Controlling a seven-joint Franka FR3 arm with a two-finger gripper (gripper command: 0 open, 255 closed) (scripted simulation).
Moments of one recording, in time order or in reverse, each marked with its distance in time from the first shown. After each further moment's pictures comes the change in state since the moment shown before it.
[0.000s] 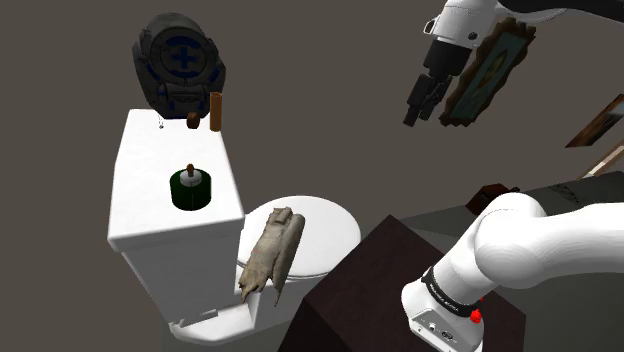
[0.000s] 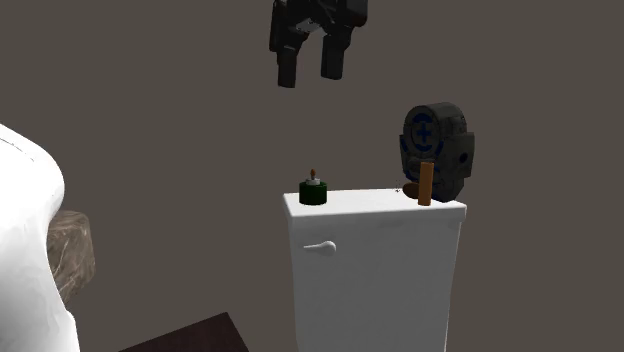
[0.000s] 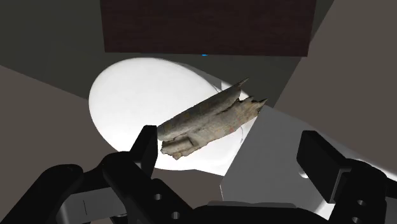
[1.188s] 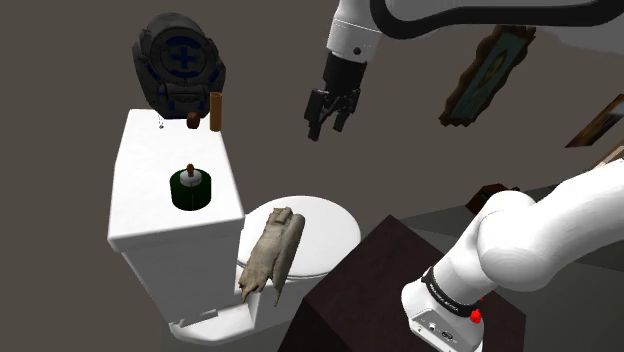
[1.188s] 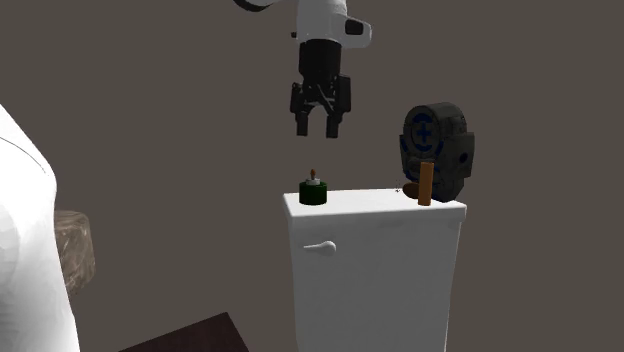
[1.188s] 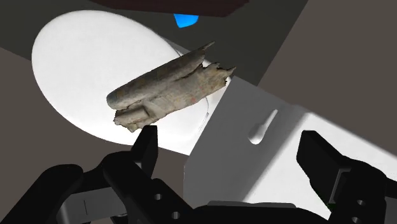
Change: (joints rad) arm 0.099 0.412 0.232 0.127 0.115 0.318 0.228
